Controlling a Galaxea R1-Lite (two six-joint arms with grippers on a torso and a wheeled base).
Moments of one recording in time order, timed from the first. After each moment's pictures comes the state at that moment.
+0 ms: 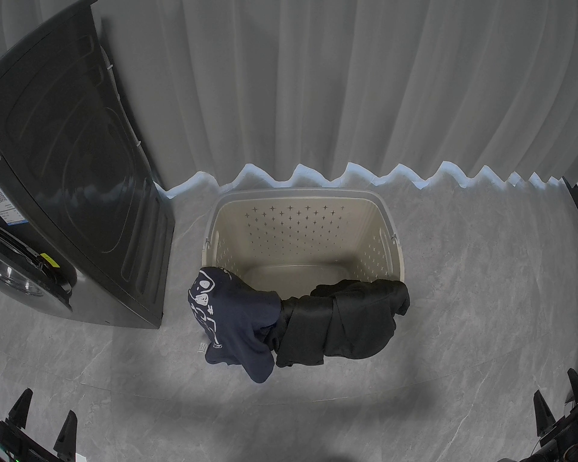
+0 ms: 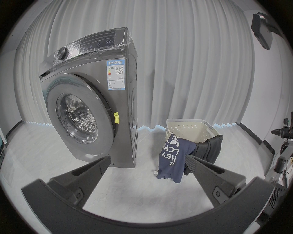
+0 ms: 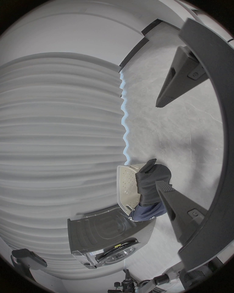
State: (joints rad) left arm -0.01 0.02 -0.02 0.00 0.00 -0.04; right arm 0.00 0.02 -0.02 0.00 0.00 -0.01
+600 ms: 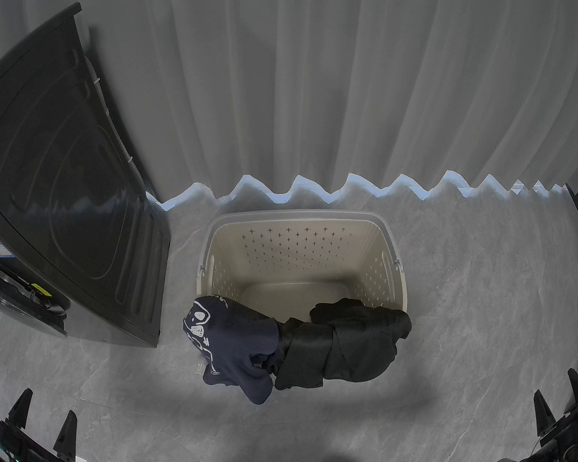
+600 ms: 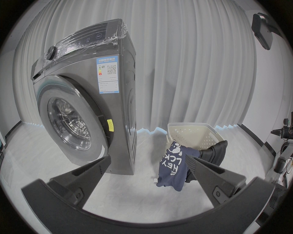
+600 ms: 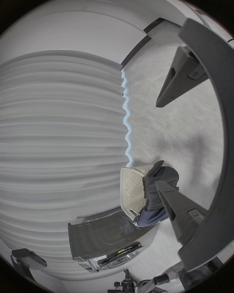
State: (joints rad) left arm -0.01 0.02 -0.02 0.00 0.00 -0.04; right arm 0.00 0.02 -0.02 0.00 0.00 -0.01
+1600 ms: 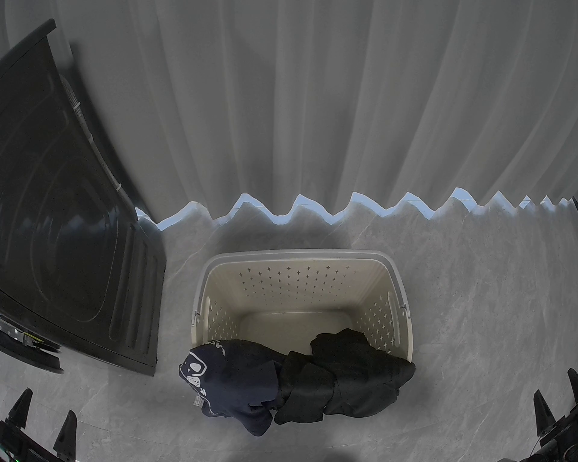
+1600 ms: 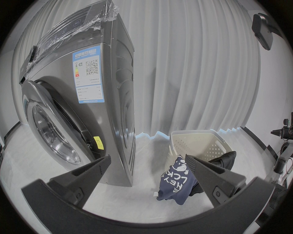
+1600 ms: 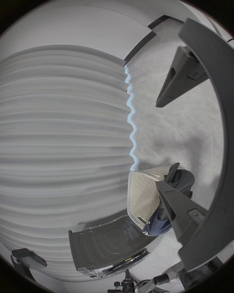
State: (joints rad) left arm -0.01 0.02 -0.02 0.00 0.00 -0.04; right arm 0.00 0.02 -0.02 0.00 0.00 -0.01
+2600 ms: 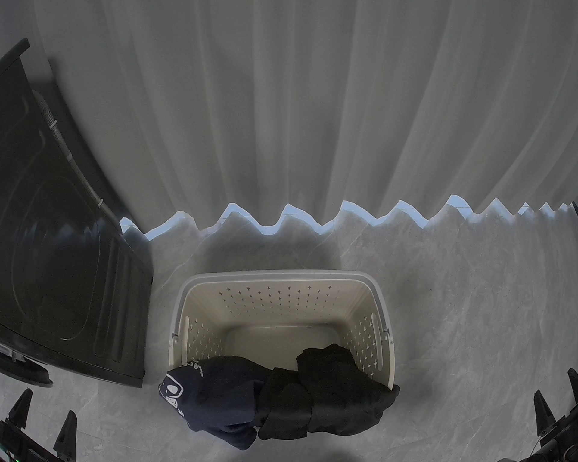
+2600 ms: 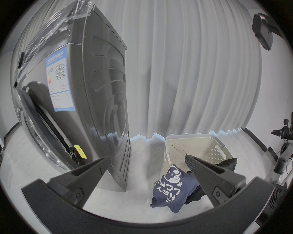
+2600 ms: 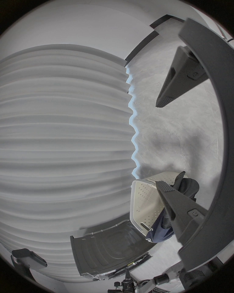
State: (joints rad) left arm -0.01 0.02 -0.02 0.00 0.00 -0.04; right arm 0.00 0.02 -0.02 0.00 0.00 -0.01
